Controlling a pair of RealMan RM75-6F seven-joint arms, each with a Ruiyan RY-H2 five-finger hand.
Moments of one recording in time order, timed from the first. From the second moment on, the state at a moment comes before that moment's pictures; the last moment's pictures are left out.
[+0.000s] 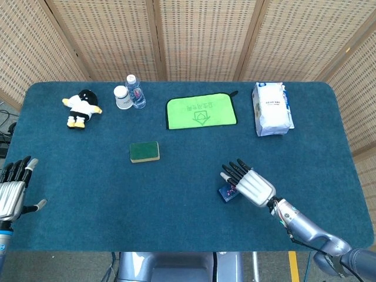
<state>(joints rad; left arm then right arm) -0.15 -1.14 -0.06 -1.63 1.33 1.36 0.18 0.66 -1.32 -0.04 -1.41 -1.70 0.96 -0.46</state>
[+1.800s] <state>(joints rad) -0.13 -1.11 -0.05 -1.65 1.37 1.39 0.10 0.66 -1.18 -0.05 -1.67 -1.61 0.99 -0.40</state>
